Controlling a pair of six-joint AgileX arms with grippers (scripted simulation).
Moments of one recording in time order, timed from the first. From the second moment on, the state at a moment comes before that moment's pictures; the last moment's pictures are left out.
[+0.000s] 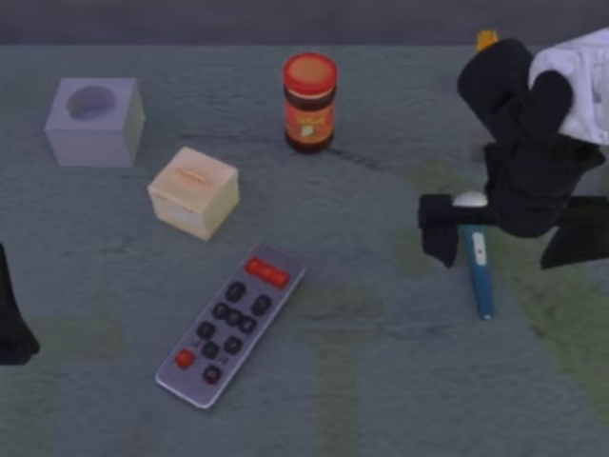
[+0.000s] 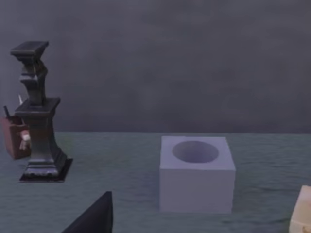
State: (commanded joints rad) left arm 0.00 0.00 0.00 0.00 0.00 0.00; right arm 0.43 1.90 1.34 -0.92 0.04 0.46
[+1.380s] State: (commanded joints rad) left arm 0.00 0.00 0.00 0.00 0.00 0.00; right arm 0.42 2.11 1.20 -0.57 0.05 0.45
